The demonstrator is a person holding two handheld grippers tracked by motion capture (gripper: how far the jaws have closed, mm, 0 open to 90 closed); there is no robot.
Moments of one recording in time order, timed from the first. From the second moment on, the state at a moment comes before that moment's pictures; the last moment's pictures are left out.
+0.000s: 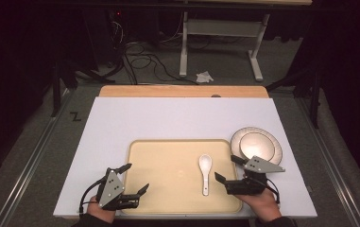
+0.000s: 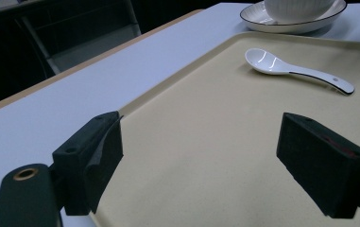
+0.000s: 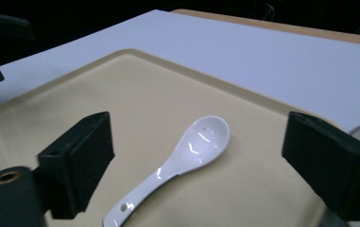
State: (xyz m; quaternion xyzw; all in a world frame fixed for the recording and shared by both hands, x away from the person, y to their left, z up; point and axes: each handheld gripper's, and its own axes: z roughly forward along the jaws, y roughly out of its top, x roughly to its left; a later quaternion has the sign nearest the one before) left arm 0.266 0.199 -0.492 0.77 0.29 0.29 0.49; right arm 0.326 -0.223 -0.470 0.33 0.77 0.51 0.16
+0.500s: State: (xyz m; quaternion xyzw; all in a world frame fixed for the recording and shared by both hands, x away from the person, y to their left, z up) left arm 0.268 0.198 -0.494 0.77 0.29 0.29 0.49; right arm 0.309 -0.264 -0.476 0.34 0.76 0.51 0.19
